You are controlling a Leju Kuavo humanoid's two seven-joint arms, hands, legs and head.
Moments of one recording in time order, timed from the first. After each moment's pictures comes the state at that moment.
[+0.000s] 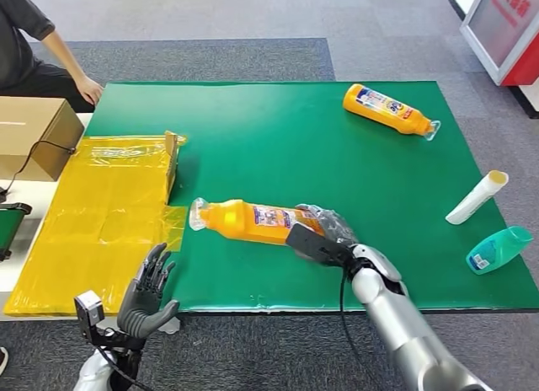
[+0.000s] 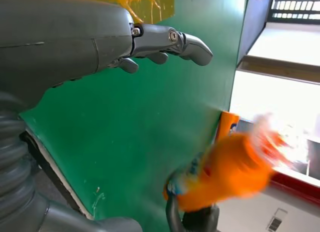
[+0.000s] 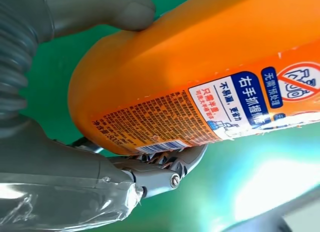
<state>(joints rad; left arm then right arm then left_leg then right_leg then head) -0.07 -0.18 0.14 -0.96 0.03 -0.57 -0.67 -0.36 0.00 0.26 -1.01 0.77 0.06 -0.20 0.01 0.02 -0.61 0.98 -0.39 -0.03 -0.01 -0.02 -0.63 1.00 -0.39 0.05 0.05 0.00</state>
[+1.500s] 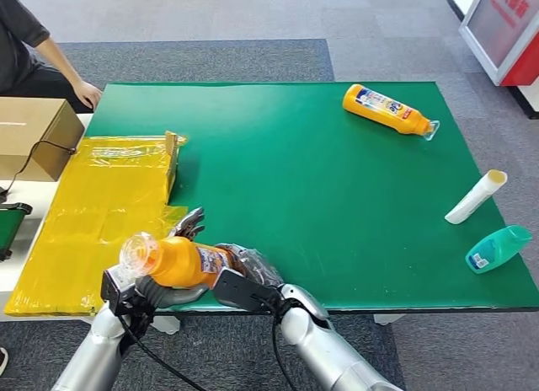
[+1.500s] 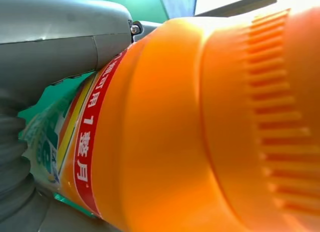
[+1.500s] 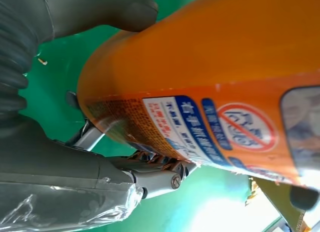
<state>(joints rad) -0.19 -0.09 -0.19 -1.15 -0.08 -0.46 -0.67 -0.33 0.25 0.45 -0.79 0.69 -0.06 -0.34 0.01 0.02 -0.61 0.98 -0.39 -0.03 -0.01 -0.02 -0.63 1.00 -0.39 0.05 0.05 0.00</state>
